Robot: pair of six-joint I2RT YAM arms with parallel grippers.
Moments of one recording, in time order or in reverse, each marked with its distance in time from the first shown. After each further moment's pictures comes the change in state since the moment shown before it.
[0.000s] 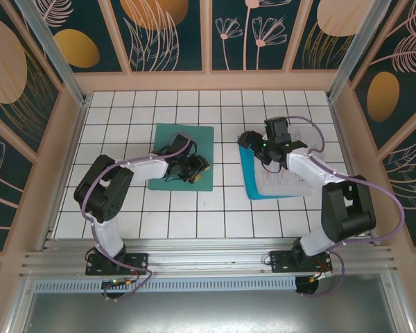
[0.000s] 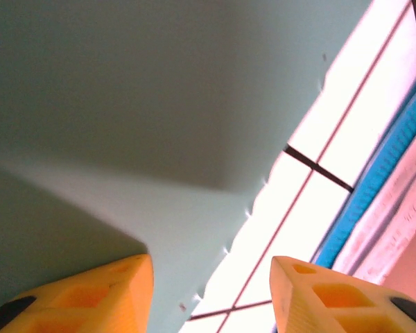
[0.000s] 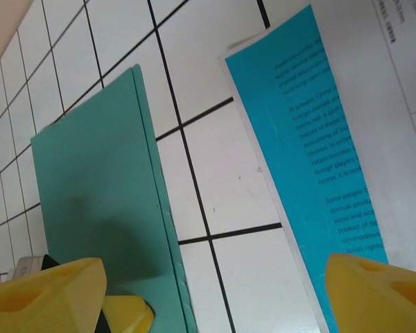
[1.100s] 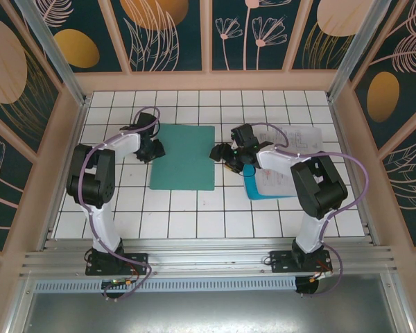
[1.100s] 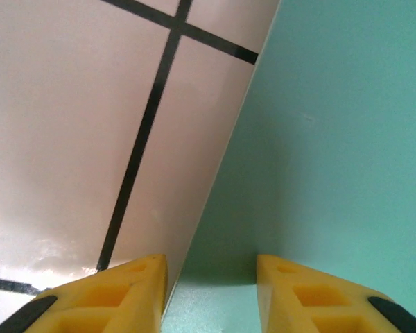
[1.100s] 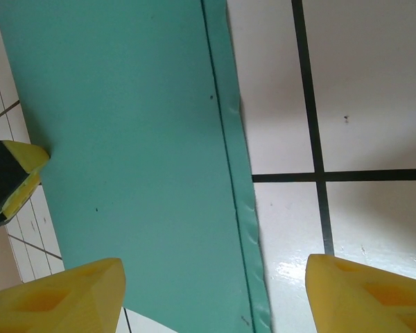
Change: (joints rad) left arm 0.363 0.087 0.224 -0.394 -0.288 0.674; right arm 0.199 0.277 0.106 0.079 -0.131 0.070
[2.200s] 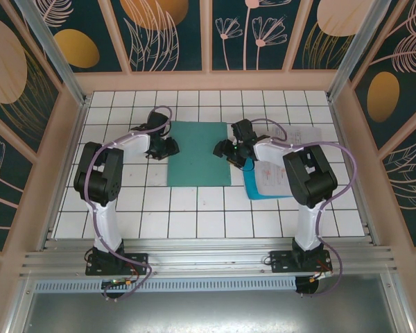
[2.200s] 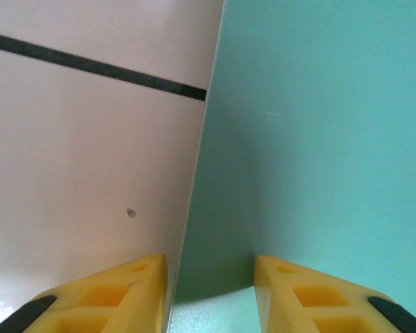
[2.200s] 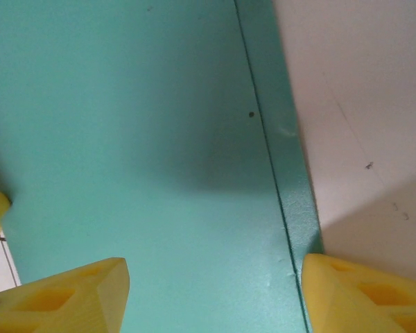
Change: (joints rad) left arm -0.076 0.058 0.051 0.091 0.101 -0.003; right arm -0.045 0.138 0.119 -0.055 0.069 -0.054
